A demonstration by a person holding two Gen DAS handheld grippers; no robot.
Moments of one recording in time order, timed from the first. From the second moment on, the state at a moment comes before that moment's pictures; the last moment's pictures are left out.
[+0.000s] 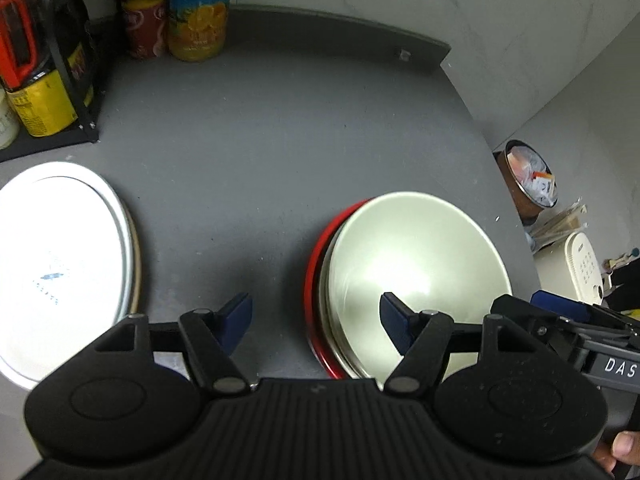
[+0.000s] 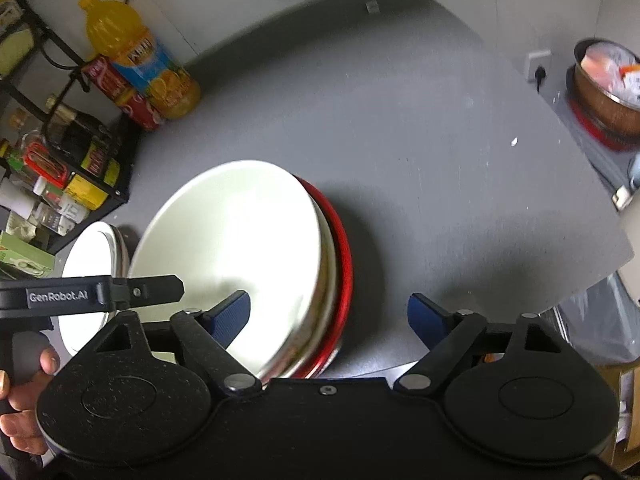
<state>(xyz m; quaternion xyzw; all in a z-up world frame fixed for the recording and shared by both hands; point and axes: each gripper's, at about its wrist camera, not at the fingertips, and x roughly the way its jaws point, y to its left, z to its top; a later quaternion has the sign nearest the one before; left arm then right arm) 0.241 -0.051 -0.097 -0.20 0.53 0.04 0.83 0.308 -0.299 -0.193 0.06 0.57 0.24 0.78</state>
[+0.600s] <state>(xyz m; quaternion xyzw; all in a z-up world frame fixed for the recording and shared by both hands) 0.266 -0.044 -0.143 -0.25 0.58 0.03 0.78 0.321 -0.300 -0.231 0.11 0.62 0.27 0.73</state>
